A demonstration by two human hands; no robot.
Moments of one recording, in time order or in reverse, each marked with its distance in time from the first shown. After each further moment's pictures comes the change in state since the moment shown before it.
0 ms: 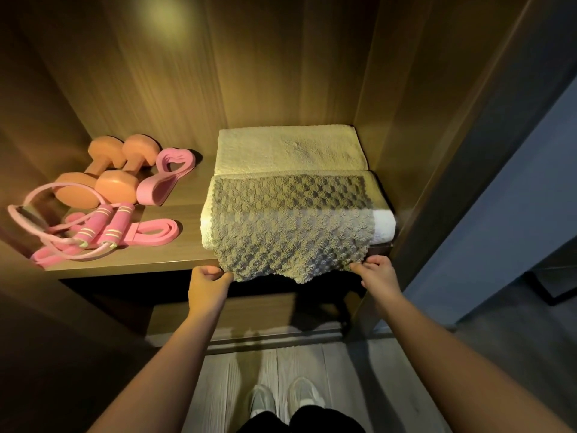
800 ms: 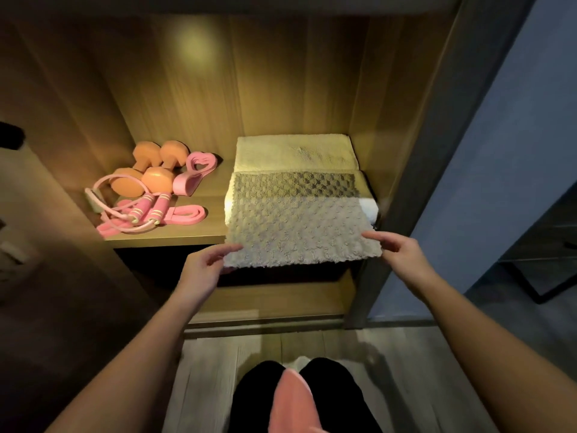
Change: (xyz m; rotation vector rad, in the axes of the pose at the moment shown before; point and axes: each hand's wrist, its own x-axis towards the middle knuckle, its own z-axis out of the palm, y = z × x) left_hand -0.107 0.046 -0.089 -0.028 -0.316 0.415; right_hand -0.095 -0.044 -0.091 -0.212 -0.253 -0.459
